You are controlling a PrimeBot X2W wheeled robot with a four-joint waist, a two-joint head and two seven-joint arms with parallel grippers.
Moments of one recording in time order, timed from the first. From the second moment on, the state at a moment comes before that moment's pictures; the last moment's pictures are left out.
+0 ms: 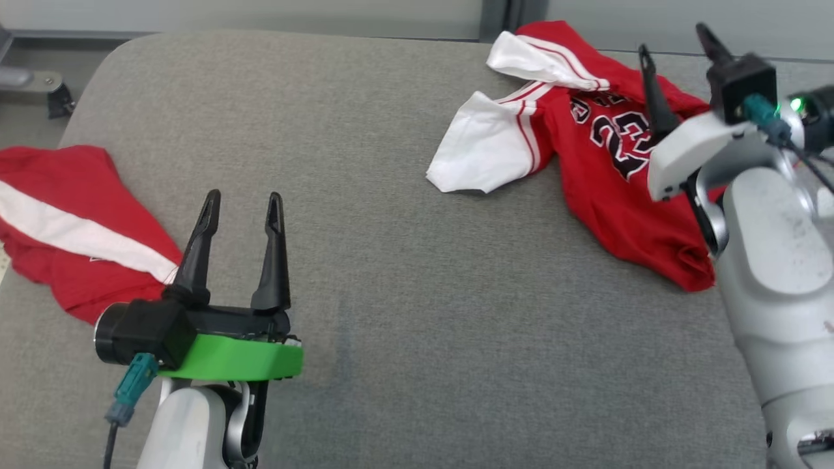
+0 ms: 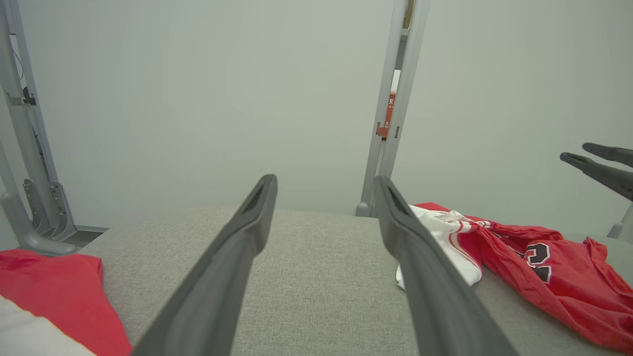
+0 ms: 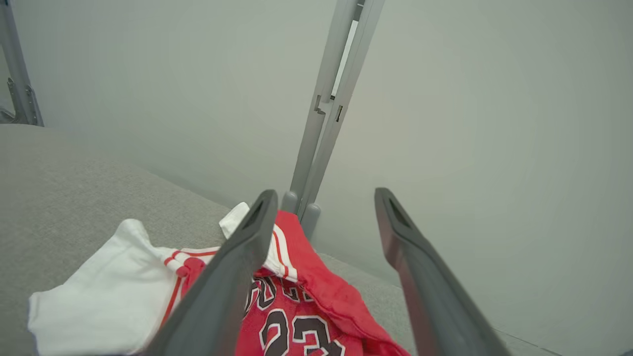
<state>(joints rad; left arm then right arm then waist) -0.19 0.05 -0.16 0.02 -0.25 -0.08 -0.26 -0.80 -0.20 0.07 0.67 -0.10 0.13 -0.17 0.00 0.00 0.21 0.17</state>
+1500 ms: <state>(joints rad) -0.22 0.05 -0.29 0.11 -0.31 -0.06 -0.26 -0.61 -0.37 0.49 0.38 0.08 0.13 -0.03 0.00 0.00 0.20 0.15</state>
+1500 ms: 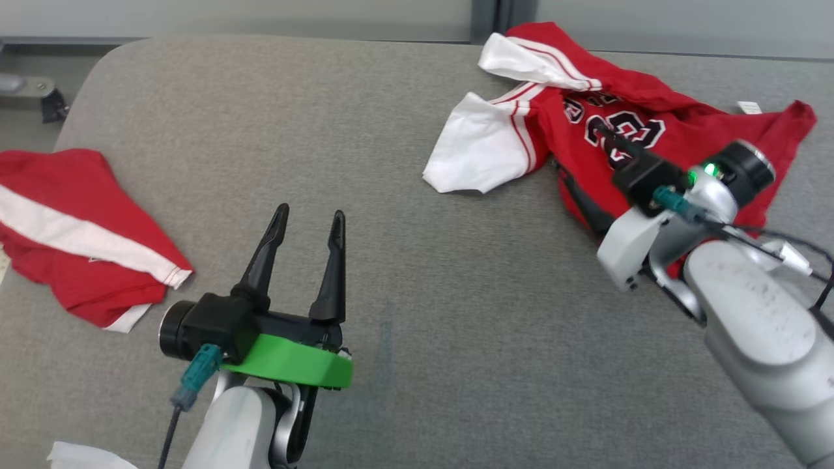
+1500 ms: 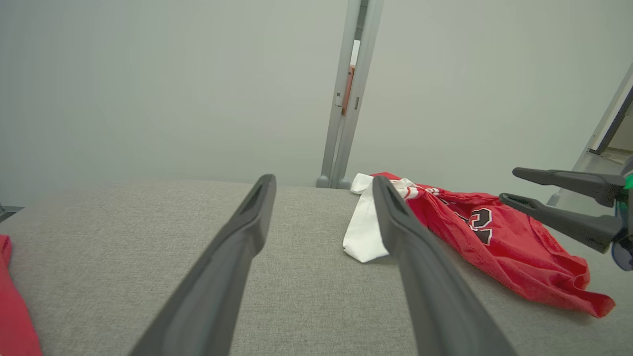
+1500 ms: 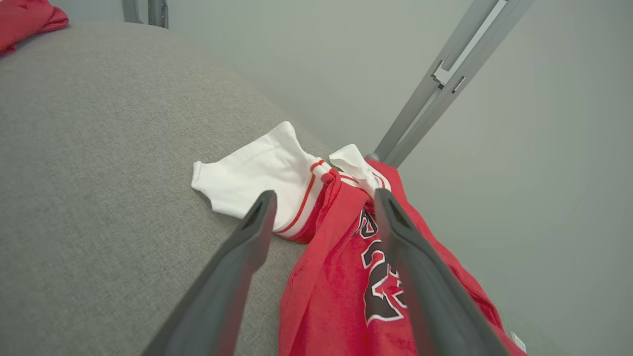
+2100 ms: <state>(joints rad) -0.25 0.05 -0.44 0.03 -0.44 -0.01 -0.26 -1.02 -0.60 0.97 0.72 0.50 0.13 0.14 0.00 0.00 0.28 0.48</state>
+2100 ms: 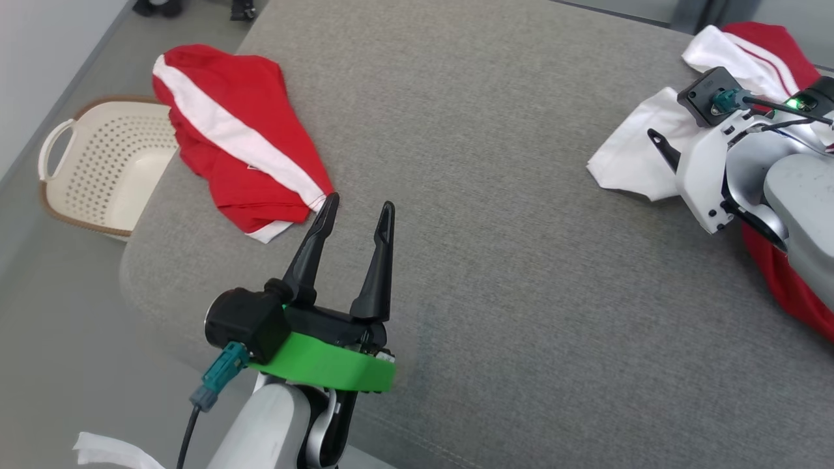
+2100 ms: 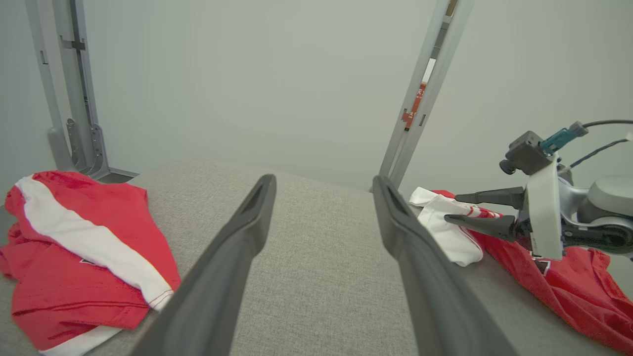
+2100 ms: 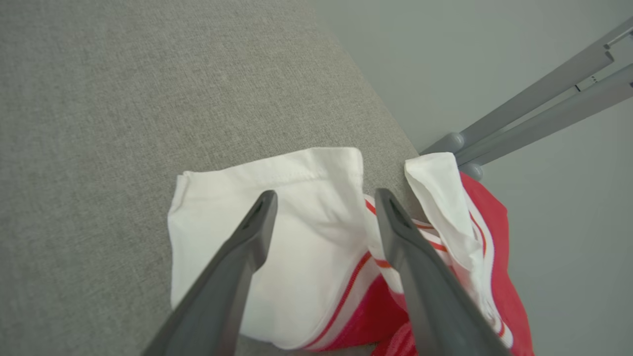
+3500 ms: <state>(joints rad) -0.23 0.05 -0.39 0.05 -0.41 -0.01 -0.26 -1.19 -0.58 1.26 0.88 0.76 0.13 -0.07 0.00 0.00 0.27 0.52</state>
